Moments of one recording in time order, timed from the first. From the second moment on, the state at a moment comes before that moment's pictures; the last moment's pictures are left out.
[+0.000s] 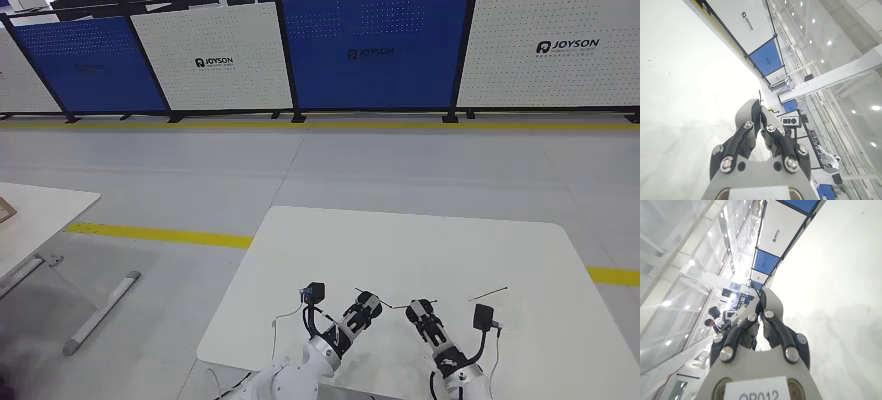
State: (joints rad) left arm 1.56 -1.19 -0.96 -1.74 0.13 -0.04 0.09; right arm -1.60 -1.22 1.08 -1.67 -0.08 -0.17 0.05
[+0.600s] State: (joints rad) left arm 1.56 -1.19 -0.96 -1.74 0.13 -0.04 0.09; right arm -1.58 -1.23 1.07 -1.65 -0.09 -0.15 0.05
